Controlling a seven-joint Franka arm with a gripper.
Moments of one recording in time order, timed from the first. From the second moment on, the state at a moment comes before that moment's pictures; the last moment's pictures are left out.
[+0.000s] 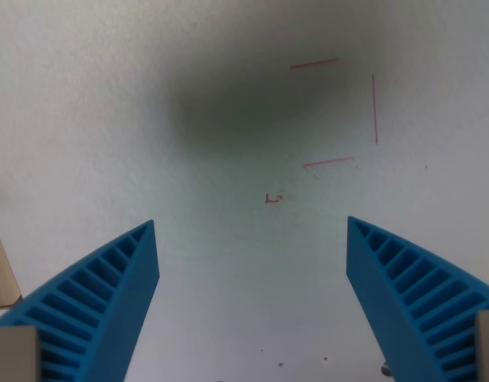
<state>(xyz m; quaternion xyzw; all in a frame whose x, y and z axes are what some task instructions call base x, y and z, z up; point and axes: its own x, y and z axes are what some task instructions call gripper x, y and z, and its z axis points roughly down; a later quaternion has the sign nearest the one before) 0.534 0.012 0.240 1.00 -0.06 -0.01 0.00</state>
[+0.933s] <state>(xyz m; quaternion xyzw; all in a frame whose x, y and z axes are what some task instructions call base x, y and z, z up) 0.529 0.075 0.240 1.00 -0.05 -0.01 0.00</state>
